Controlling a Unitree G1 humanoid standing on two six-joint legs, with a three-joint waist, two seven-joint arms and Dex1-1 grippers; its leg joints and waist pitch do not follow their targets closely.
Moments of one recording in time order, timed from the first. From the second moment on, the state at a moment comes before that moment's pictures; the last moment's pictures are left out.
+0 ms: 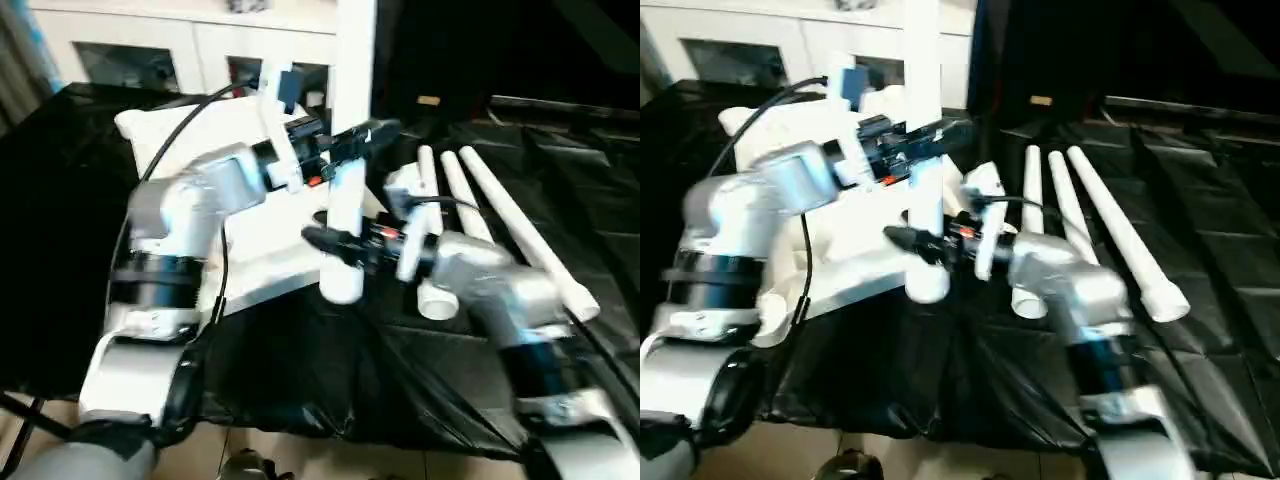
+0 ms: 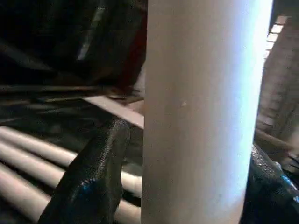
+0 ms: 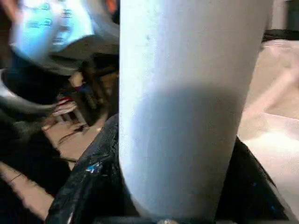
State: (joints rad) left arm -0.87 0.20 0.07 0.23 -0.67 0.81 -0.91; right arm -0.55 -0.28 0.11 0.08 0.56 0.67 1.04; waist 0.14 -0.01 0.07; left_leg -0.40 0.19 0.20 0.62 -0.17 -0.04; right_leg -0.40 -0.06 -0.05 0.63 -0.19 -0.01
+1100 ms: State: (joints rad) left arm -0.92 0.19 0.01 0.35 -0.45 0.66 -0.61; right arm -0.60 -0.23 0.10 0.14 0.43 0.62 0.79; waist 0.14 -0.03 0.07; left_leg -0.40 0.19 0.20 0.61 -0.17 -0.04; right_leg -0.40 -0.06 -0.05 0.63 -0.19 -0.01
